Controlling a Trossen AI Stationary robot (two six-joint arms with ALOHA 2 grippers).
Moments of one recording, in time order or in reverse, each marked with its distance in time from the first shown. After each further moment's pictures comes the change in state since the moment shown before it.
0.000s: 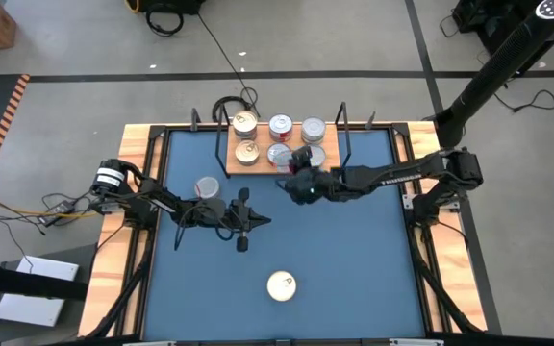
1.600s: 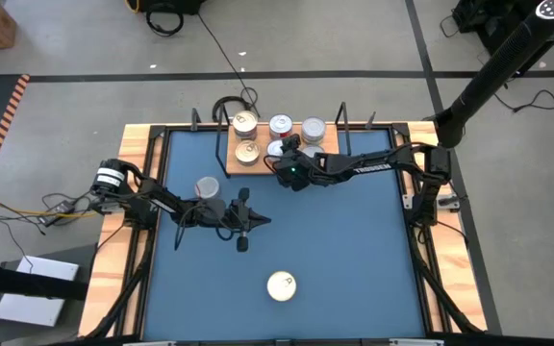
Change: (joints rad) left arm 0.000 0.000 0.000 -0.002 -0.001 0.003; right arm -0.185 0.225 0.072 0.157 -0.127 0.004
